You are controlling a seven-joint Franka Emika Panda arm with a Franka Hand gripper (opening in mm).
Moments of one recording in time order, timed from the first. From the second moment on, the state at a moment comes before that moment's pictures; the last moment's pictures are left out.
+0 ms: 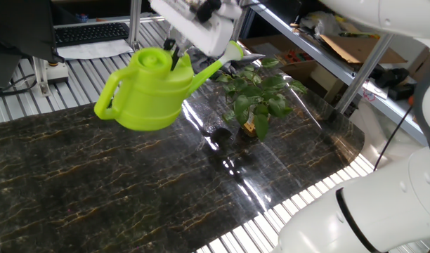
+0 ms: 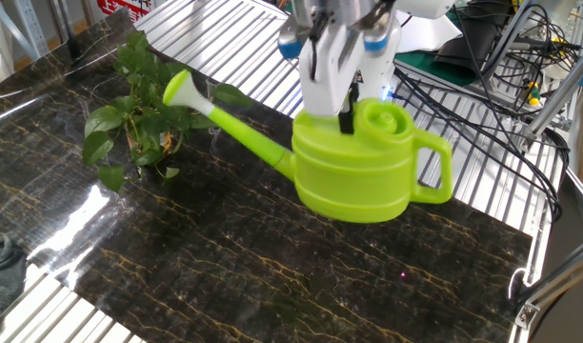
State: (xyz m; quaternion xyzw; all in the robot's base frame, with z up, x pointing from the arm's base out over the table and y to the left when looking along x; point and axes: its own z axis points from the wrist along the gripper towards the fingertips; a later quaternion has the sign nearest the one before) arm 0.464 0.092 0.420 -0.62 -0.77 -0.13 0.12
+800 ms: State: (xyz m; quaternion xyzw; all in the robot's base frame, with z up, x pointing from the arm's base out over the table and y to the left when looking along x) arm 0.463 0.088 0.476 -0.62 -0.76 -0.14 0.15
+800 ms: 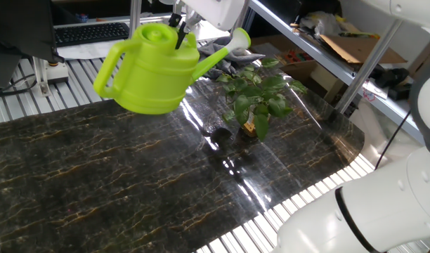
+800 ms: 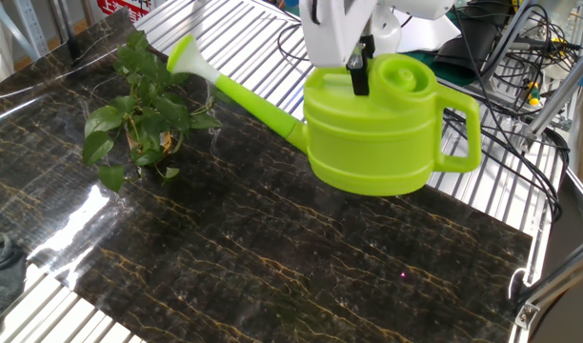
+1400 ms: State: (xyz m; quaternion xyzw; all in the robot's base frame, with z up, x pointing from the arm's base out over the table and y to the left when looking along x) arm 0.464 0.086 0.478 -0.61 -0.77 -0.11 0.15
